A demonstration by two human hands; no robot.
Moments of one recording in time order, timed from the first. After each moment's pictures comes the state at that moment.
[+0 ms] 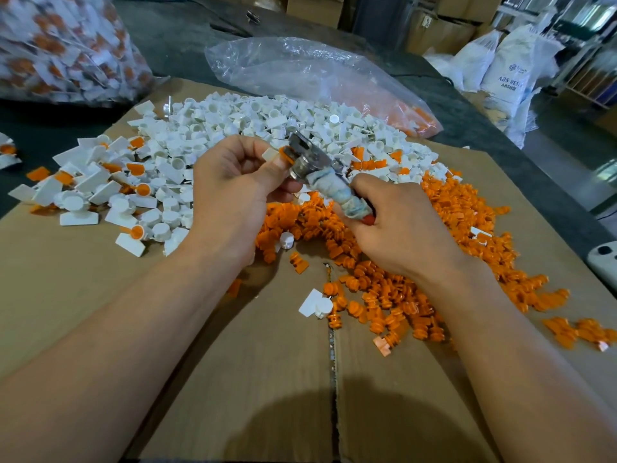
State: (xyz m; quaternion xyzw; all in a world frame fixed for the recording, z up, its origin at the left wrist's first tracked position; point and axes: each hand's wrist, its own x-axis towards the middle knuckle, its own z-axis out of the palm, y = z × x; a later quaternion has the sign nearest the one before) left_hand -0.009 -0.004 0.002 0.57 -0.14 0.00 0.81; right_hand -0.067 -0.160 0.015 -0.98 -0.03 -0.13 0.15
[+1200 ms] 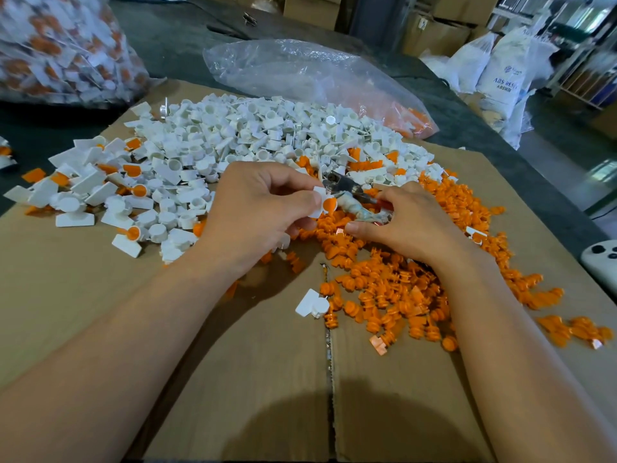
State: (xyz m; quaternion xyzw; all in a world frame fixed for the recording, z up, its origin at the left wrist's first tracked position) left_hand -0.019 -0.005 0.002 0.69 -0.20 -0.06 0.69; right_hand -0.051 -0.206 -0.002 -0.99 0.14 -0.02 0.07
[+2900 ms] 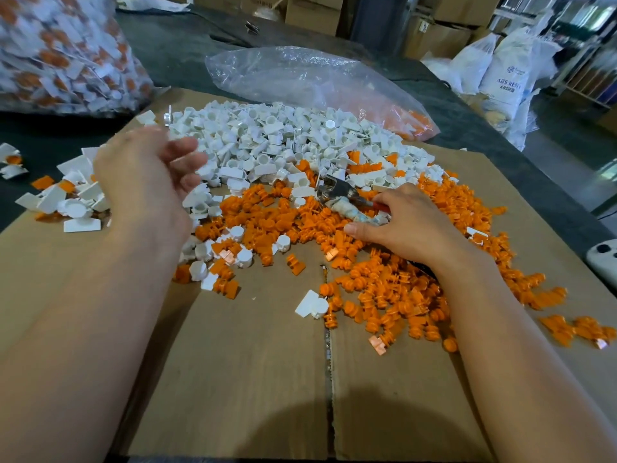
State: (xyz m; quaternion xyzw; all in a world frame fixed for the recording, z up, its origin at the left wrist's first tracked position) left_hand 0.028 0.038 0.002 0.50 0.12 0.08 0.85; right_hand -0.052 -0.204 0.000 -0.99 0.14 -0.01 0.06
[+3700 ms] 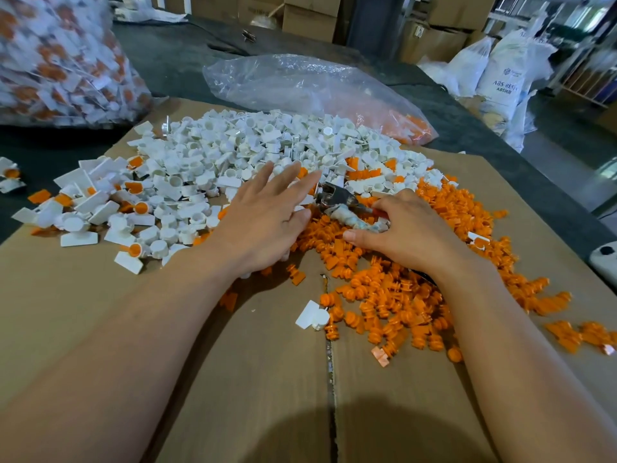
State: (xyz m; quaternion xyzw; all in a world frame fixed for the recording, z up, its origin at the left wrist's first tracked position) left_hand 0.023 -0.014 -0.025 0.89 -0.37 0.01 0.25; right_hand -0.052 -0.201 -0.001 -0.99 0.13 -0.02 0.06
